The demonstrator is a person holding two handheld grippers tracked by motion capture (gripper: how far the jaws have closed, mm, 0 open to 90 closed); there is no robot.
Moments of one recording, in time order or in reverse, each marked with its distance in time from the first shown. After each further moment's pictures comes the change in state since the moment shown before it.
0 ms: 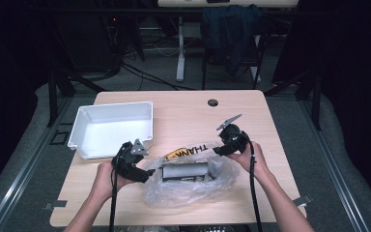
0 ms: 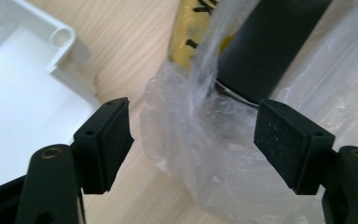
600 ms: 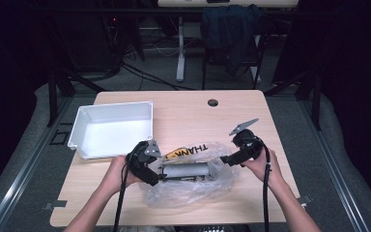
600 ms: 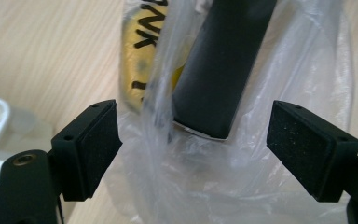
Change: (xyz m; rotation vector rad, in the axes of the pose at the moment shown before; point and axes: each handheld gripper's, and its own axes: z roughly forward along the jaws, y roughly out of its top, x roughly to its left) left arm -0.006 0.024 0.017 0.005 -0.142 0.172; right arm 0.005 -0.028 -0.042 -0.023 0.047 -0.012
